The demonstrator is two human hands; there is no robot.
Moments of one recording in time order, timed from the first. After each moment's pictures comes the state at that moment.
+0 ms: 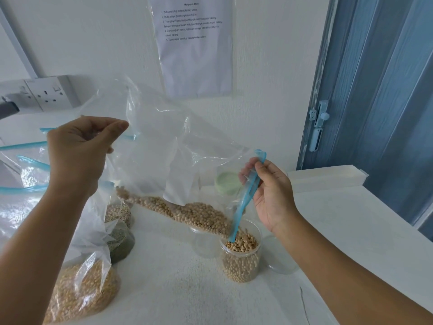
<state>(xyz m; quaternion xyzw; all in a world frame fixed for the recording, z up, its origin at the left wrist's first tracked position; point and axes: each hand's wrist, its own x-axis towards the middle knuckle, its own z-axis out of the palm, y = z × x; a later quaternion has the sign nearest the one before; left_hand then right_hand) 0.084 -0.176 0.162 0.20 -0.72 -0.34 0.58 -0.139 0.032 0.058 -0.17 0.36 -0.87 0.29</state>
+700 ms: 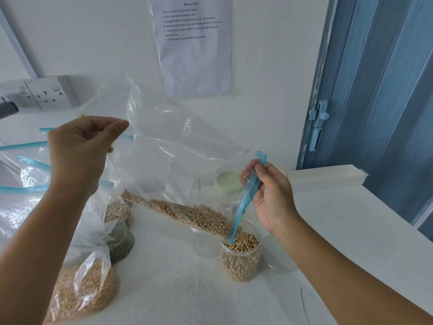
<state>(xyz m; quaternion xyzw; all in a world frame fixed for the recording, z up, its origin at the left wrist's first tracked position) 0.081 -0.173 0.162 0.21 -0.71 -0.34 0.58 -0.140 0.032 0.053 -0.17 0.35 -0.88 0.28</state>
